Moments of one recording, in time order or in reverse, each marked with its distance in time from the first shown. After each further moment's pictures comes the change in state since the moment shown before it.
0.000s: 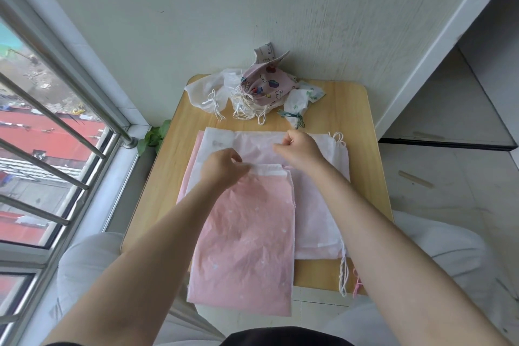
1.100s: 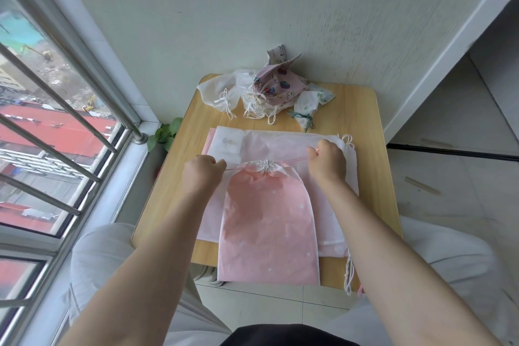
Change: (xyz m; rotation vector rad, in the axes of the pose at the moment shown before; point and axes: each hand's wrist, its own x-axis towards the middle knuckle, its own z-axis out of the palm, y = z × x) left_hand -0.008 -0.048 -0.019 -0.064 0.190 -0.197; right_hand -0.003 0.041 0.000 -0.430 0.313 0.017
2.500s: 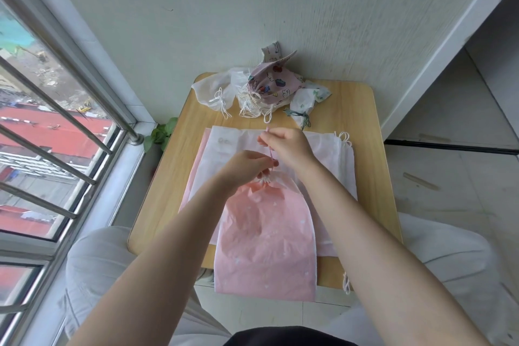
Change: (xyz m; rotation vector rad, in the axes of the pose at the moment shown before) left_hand -0.045 0.080 0.000 -0.324 -0.563 0.143; right_hand -0.014 -0.071 -0.010 0.751 -0.359 -0.063
